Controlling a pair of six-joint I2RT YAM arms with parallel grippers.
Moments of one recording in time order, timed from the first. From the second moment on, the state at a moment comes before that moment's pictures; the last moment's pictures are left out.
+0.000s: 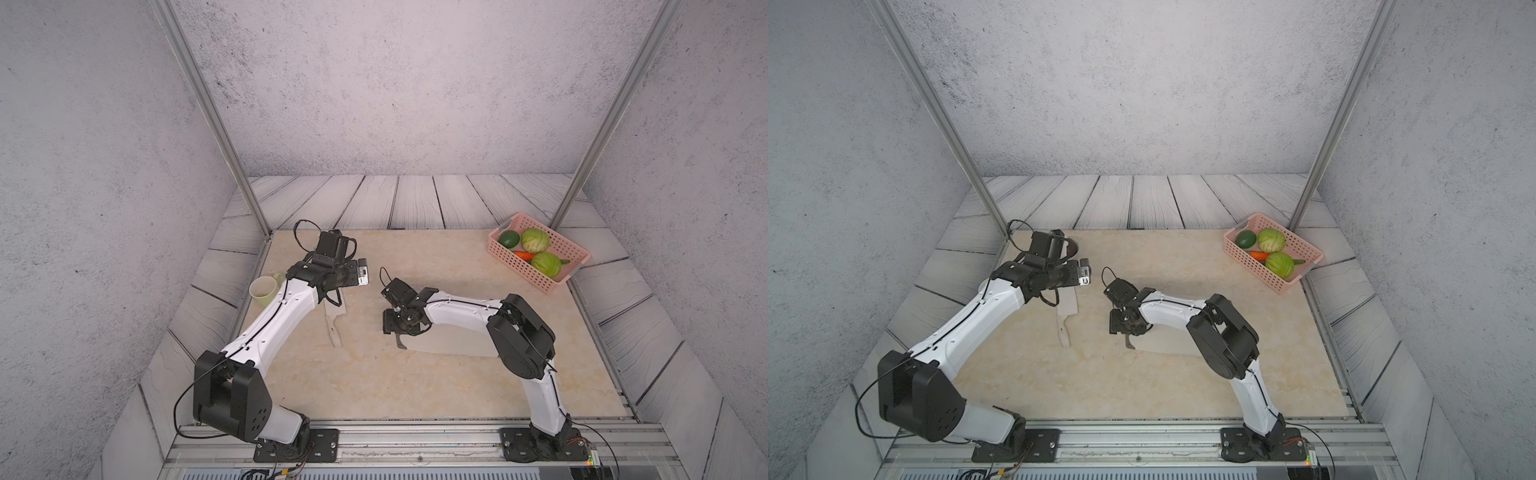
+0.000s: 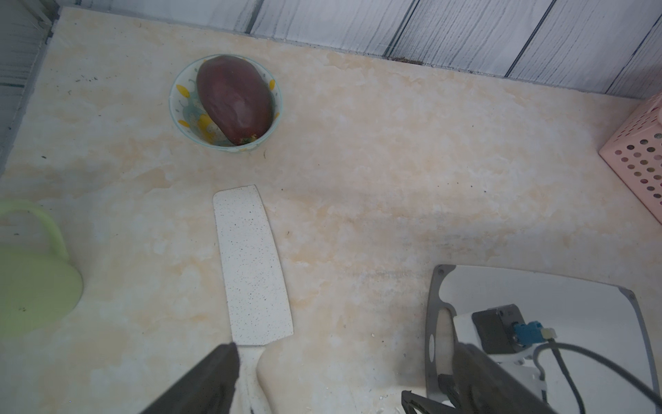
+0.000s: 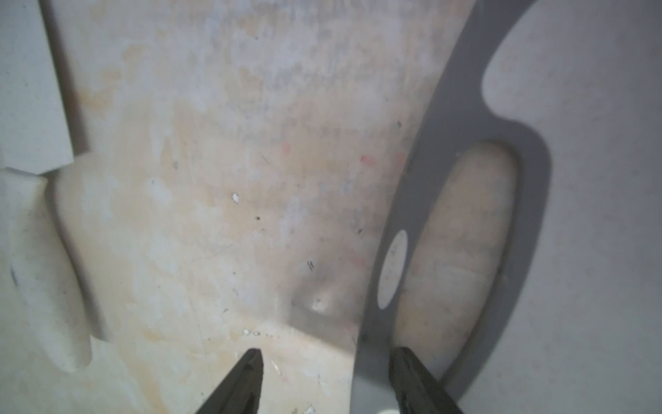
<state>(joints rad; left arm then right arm) -0.38 1.45 1.27 -0.65 -0.10 -0.37 0.88 2.07 1.48 -0.57 -0.07 0.78</state>
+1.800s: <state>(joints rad) -0.57 1.64 1.28 -0.79 0.14 -0.37 -0.02 1.30 0.79 -0.74 -0.33 0.51</state>
